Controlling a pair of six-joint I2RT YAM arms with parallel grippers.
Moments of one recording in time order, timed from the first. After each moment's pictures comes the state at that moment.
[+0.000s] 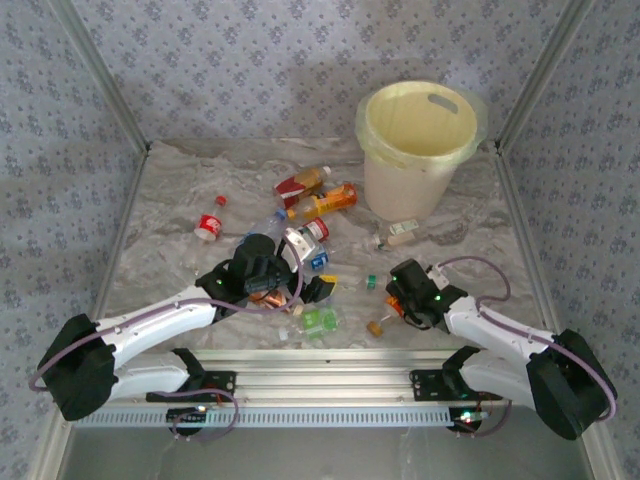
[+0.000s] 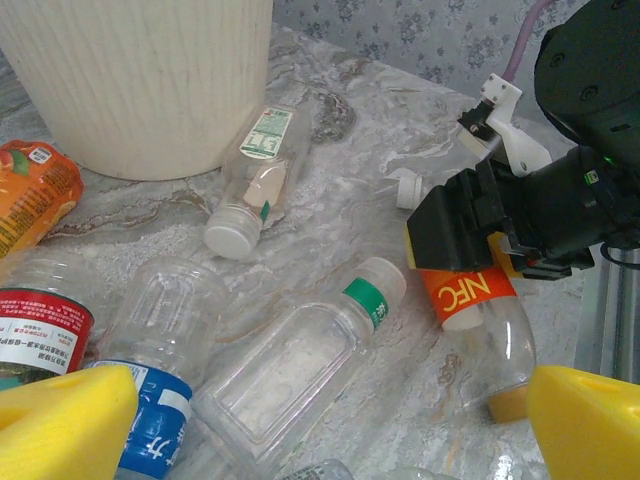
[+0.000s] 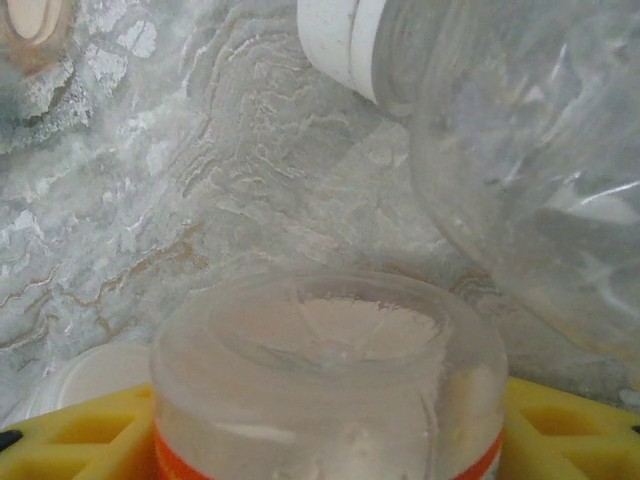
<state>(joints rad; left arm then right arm) -0.85 1.16 0.64 0.13 0.26 -0.04 0.62 1.07 0.41 -0.41 0.25 1.35</state>
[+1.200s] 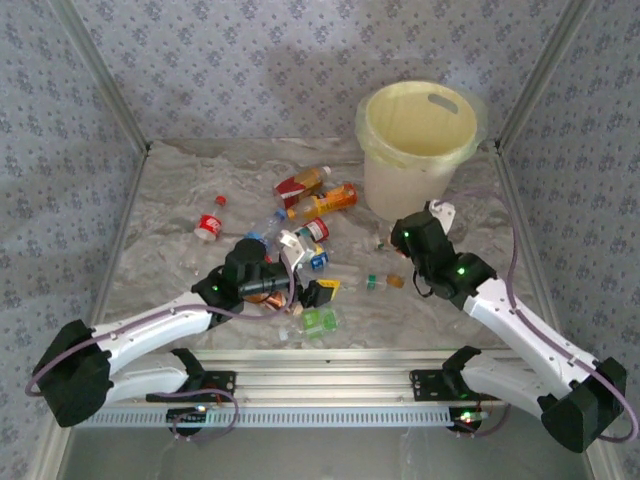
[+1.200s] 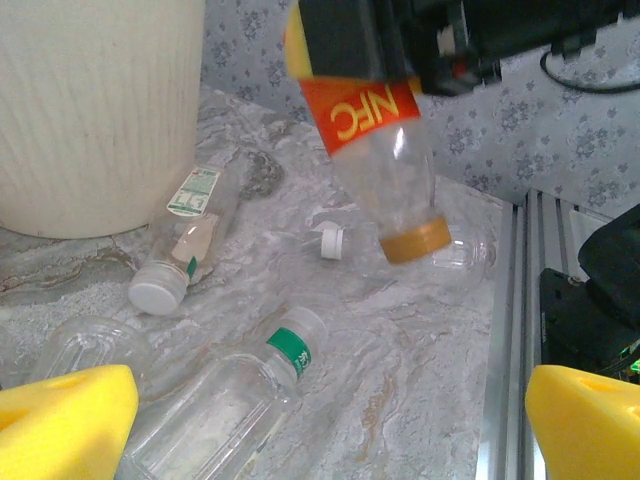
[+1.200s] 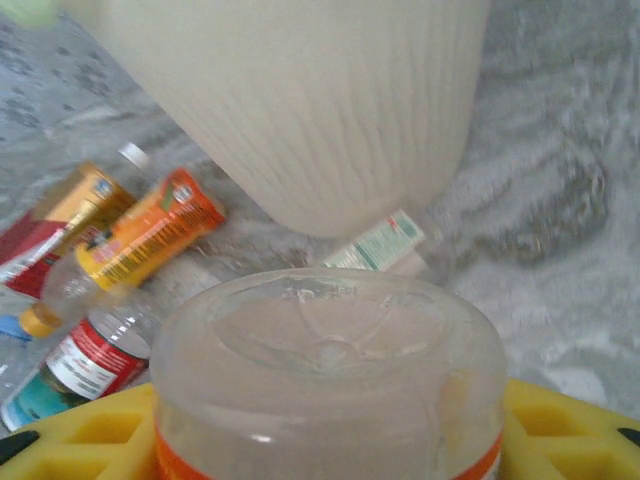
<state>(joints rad) -0.85 1.11 0.57 0.30 0.39 -0.12 0.62 0.99 0.90 -0.58 0.52 0.71</state>
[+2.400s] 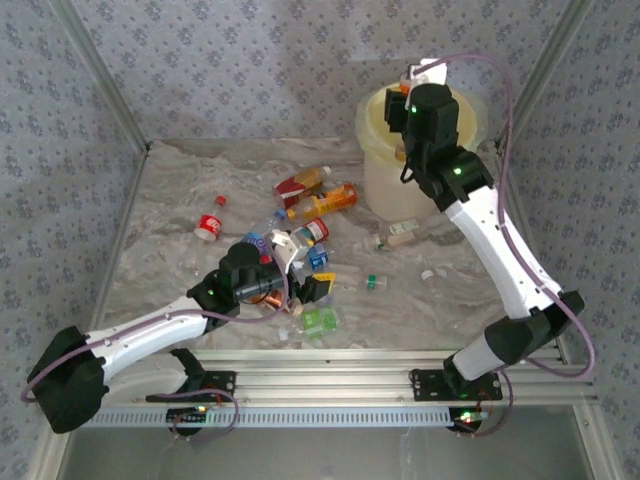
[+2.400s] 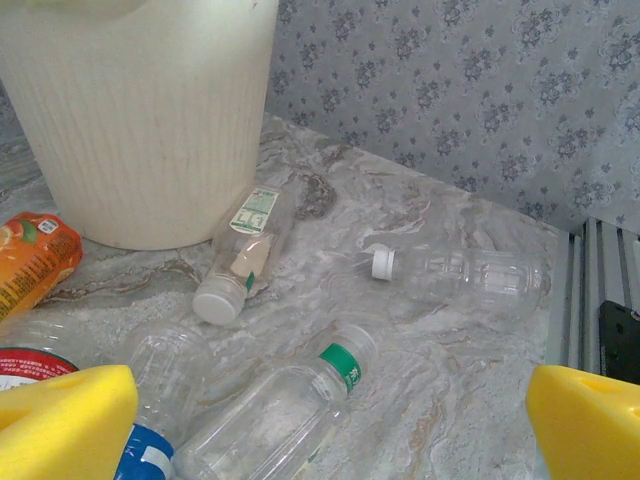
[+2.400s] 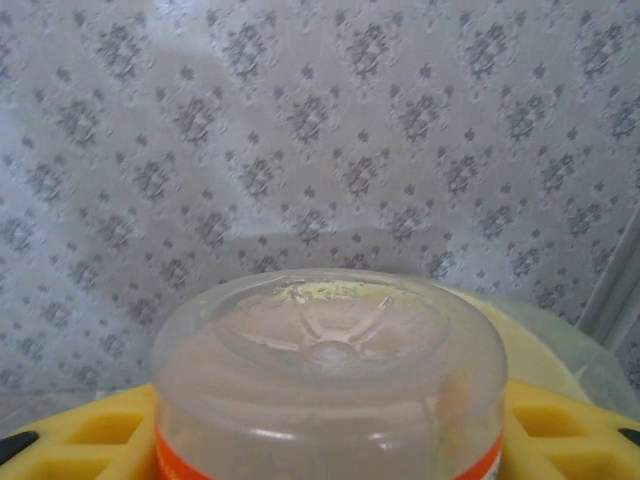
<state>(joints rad) -0.85 1.06 0.54 0.33 0.27 -0.12 0.48 1.53 1.84 -0.42 0.55 0.06</state>
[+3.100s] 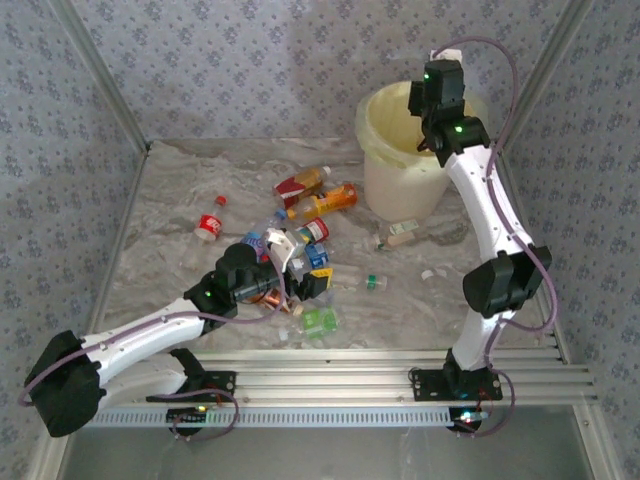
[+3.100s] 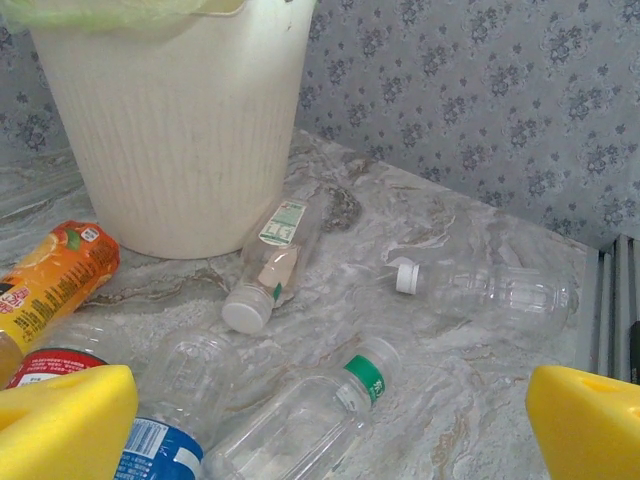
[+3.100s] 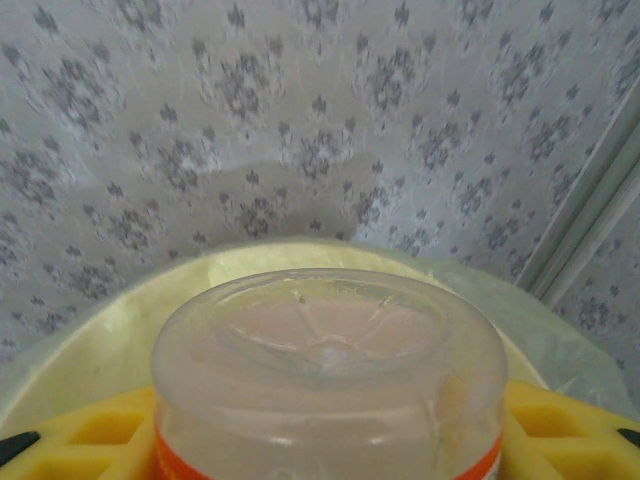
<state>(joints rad) -0.85 1.04 0.53 0.33 0.21 -0.12 0.24 1.82 2.04 -0.56 0.42 0.10</state>
